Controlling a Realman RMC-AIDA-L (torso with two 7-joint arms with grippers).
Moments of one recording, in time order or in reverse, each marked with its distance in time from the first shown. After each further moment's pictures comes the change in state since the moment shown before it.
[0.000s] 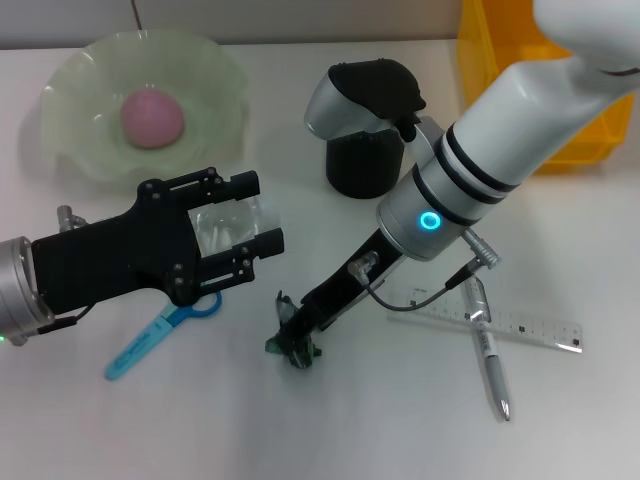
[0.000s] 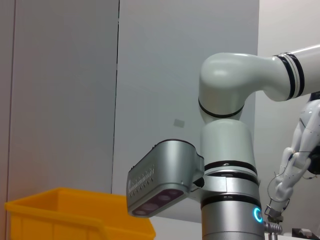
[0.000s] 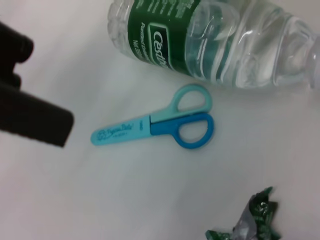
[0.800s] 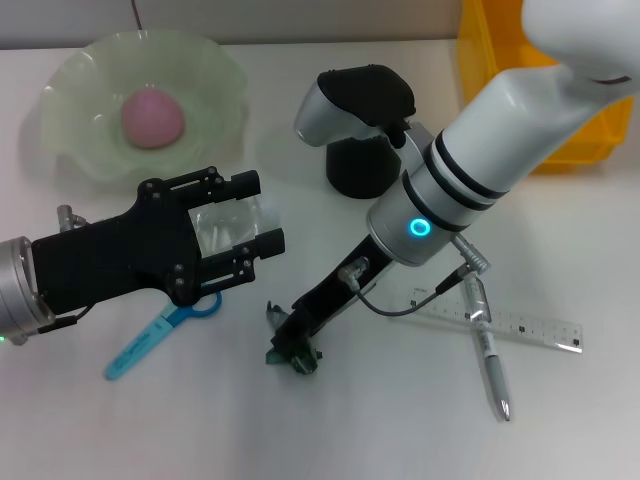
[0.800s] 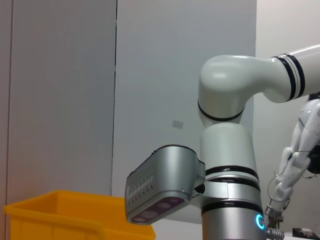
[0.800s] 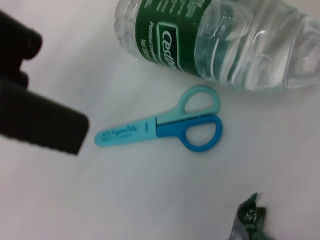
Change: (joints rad) left arm 0.000 -0.001 0.000 0.000 -0.002 0.003 0.012; right arm 0.005 0.000 -0.075 -0.001 0.060 0.037 0.006
